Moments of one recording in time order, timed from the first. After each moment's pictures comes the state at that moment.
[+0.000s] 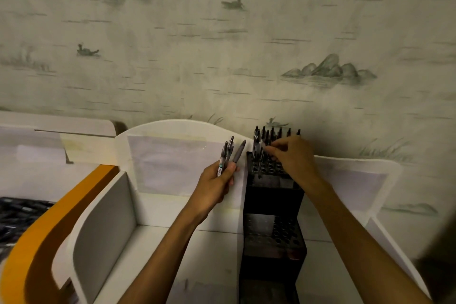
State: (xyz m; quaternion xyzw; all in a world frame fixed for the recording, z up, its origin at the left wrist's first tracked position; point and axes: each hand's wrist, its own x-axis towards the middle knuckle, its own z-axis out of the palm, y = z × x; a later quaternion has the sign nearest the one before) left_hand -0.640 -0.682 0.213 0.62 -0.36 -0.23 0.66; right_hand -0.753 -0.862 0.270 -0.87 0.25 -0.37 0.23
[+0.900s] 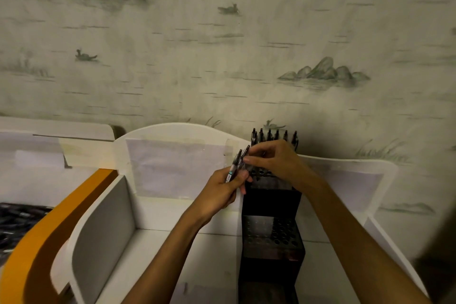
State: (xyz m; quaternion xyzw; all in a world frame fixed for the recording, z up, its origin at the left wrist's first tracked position) left_hand -0.655 -0.684 0.224 0.62 -0.44 -0.25 0.60; right_hand -0.755 -0.837 0.280 -0.85 0.11 -0.26 0.43
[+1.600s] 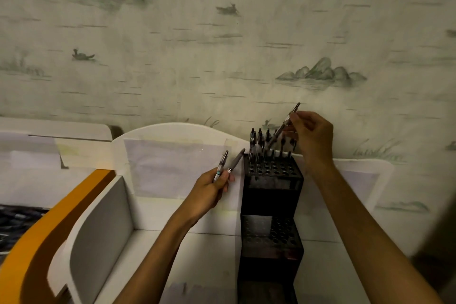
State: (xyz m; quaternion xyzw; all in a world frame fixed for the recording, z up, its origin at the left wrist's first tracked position) left_hand -0.635 -0.674 0.212 0.65 -0.39 -0.24 0.61; right_hand -0.766 -0.873 0.307 -0.63 0.22 -0.56 0.49
